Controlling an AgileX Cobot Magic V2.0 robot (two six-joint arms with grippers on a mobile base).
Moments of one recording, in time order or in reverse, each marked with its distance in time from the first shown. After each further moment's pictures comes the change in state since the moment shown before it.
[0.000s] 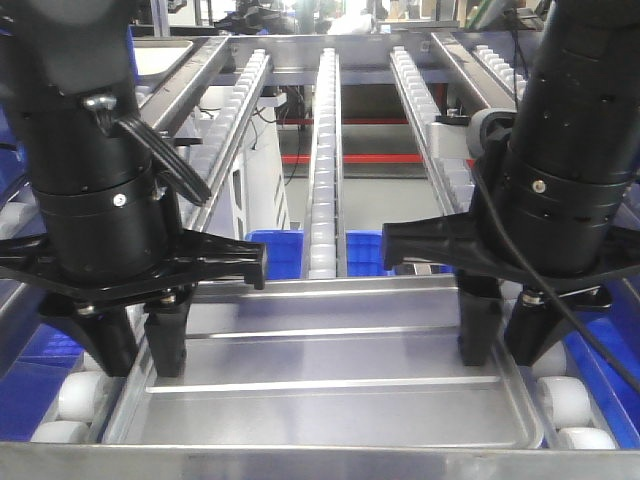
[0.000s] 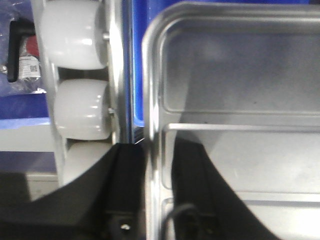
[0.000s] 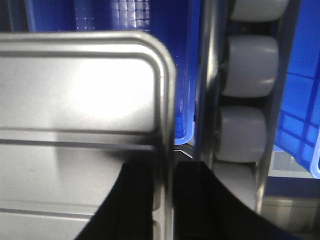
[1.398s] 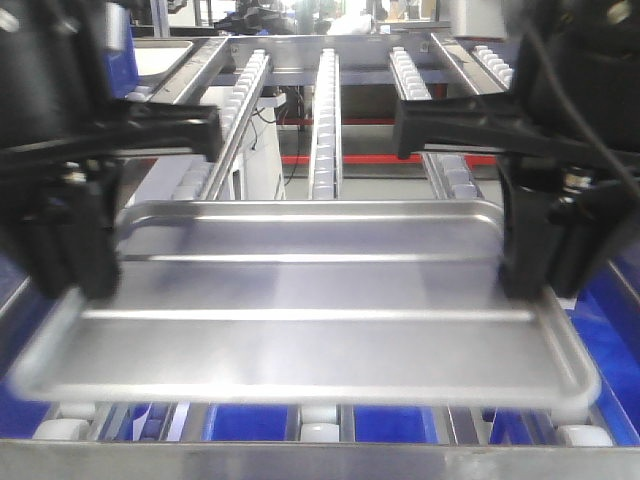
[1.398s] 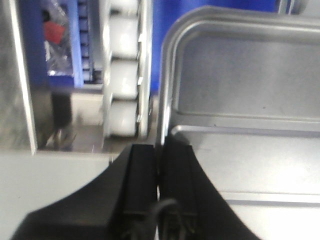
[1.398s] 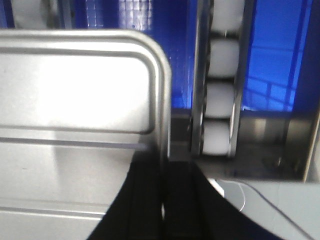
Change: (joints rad) left arm -0.082 -0.293 -0.009 -0.024 0.277 -0.072; right arm 0.150 -0.249 -0.056 0.010 0.318 0.126
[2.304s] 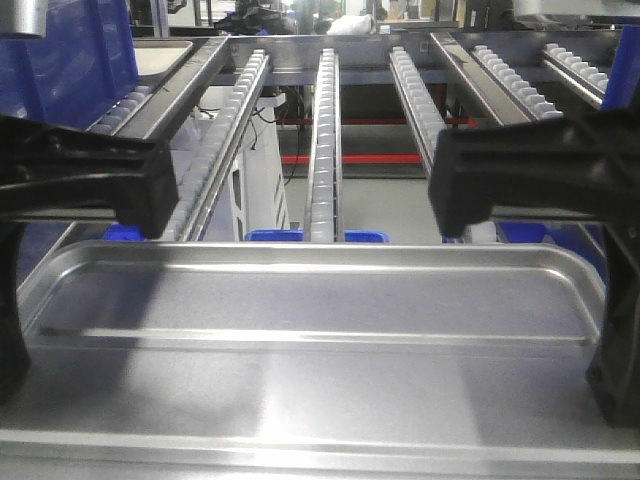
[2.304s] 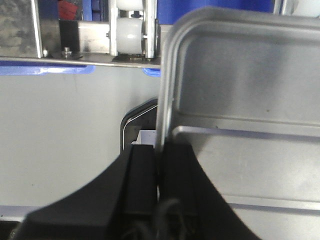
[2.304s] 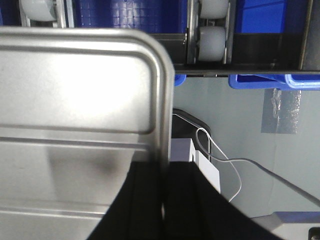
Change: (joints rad) left arm -0.302 -0.144 0.116 0.104 0.099 -0.319; right arm 0.355 -0.169 0.113 -0.134 0.124 0.403
